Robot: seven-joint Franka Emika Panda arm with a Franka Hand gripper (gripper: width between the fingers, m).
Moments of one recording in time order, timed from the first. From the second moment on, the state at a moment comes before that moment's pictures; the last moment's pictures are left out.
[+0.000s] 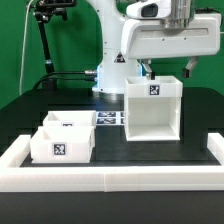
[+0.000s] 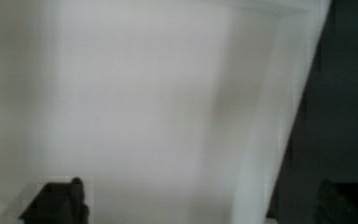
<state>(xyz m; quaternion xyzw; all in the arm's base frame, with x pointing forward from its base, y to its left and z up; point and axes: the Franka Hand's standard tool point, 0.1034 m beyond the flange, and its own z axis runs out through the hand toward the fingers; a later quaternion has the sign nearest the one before) 0.419 0.087 0.117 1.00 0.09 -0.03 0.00</state>
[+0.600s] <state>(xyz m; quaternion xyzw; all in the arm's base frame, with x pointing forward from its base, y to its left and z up) 0.416 0.094 0.093 1.00 0.08 -0.03 0.00</state>
